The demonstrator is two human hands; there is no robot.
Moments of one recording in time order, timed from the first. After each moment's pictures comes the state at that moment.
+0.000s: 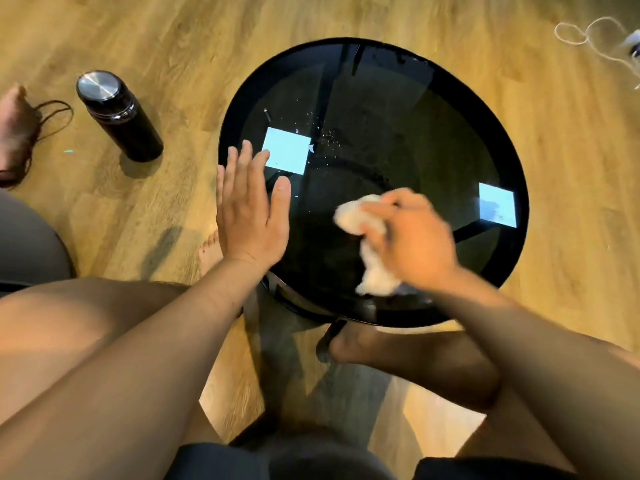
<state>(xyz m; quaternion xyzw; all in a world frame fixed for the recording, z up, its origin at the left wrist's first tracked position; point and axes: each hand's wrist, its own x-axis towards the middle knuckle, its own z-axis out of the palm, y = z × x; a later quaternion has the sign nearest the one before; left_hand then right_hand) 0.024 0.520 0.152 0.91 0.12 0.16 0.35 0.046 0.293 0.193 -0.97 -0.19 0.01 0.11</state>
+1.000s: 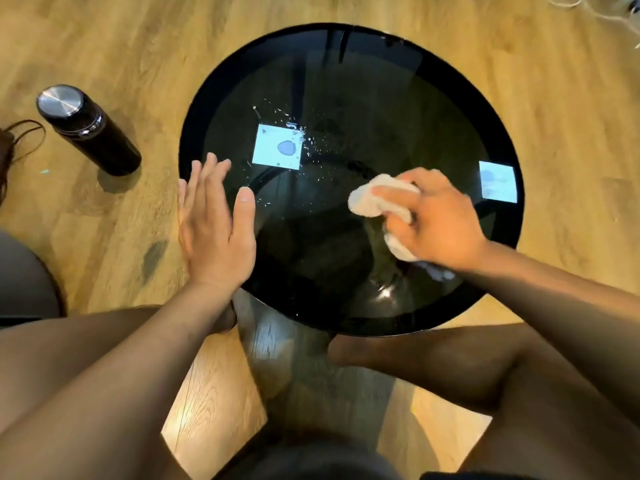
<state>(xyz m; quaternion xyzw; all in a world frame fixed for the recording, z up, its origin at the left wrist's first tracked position) 0.023 0.521 0.148 0.91 0.13 0.15 0.38 0.079 0.241 0.186 -0.96 -0.24 -0.02 0.12</state>
